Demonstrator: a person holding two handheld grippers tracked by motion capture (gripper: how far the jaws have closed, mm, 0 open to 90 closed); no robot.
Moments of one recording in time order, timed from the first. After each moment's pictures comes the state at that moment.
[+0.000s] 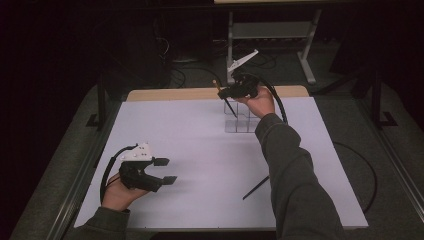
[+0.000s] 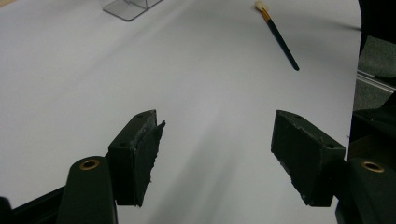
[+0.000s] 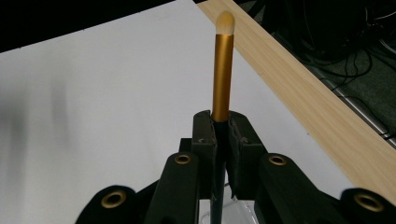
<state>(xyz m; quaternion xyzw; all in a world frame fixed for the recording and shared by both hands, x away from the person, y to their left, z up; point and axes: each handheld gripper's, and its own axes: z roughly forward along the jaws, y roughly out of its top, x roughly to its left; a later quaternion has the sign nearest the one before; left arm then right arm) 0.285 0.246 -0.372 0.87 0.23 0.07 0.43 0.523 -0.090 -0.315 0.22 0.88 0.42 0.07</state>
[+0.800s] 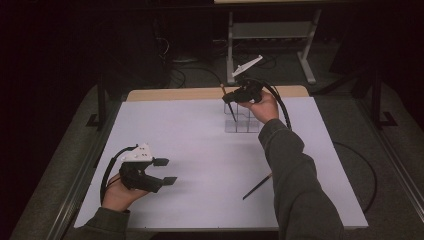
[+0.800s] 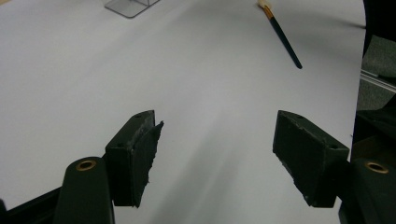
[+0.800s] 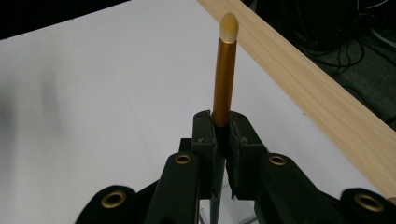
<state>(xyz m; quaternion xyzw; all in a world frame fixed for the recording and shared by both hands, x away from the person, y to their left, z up) 0.285 0.246 -0.374 0.87 0.24 0.07 0.43 0.516 -0.101 -0.327 0.24 0.88 0.41 0.07</state>
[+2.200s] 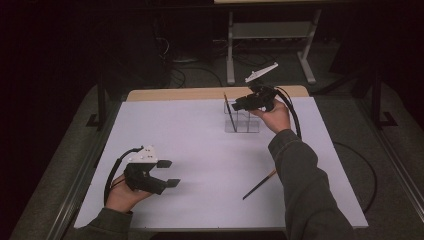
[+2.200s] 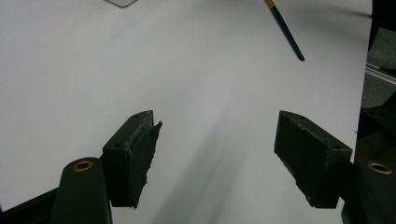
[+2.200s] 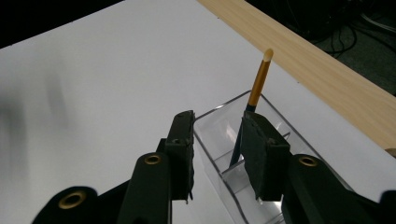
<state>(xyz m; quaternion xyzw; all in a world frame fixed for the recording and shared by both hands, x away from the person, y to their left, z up) 0.286 0.237 -0.381 0.88 0.24 0.07 0.41 0.488 -0.133 -0.333 0.29 0.86 0.42 0.05</state>
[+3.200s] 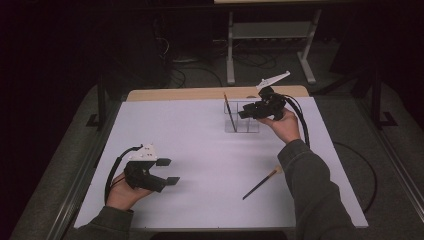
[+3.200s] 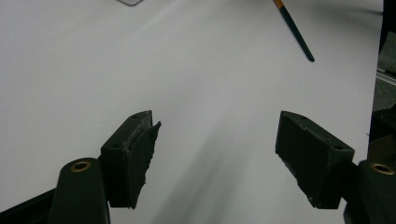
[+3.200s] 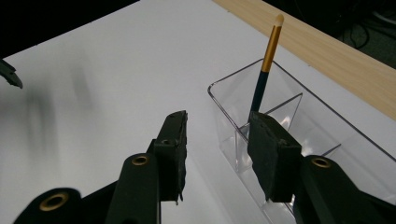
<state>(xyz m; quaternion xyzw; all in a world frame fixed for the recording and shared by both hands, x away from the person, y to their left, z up) 0.291 0.240 -0.384 0.88 0.24 0.07 0.41 0.466 -0.158 -0.346 0.29 0.85 0.44 0.04</state>
